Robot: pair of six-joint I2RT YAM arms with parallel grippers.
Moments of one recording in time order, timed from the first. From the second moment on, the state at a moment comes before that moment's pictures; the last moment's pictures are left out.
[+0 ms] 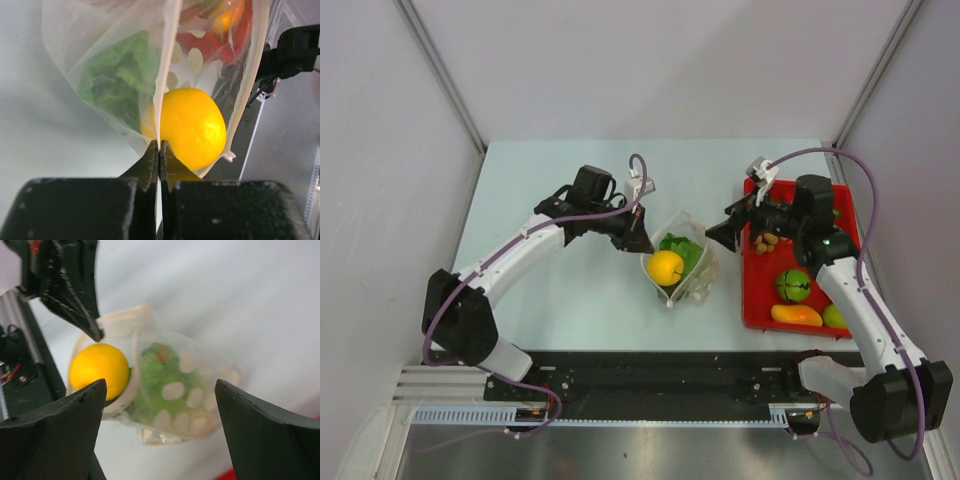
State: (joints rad) left arm -0.53 1.51 1.24 -0.54 0.75 0.00; right arm 0.22 1.11 0.97 -0.21 -0.81 -0.04
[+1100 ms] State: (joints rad) left arm -0.54 1.57 1.26 -0.51 0.77 -0.10; right arm -0.42 1.42 1.16 -0.64 -0.42 -0.20
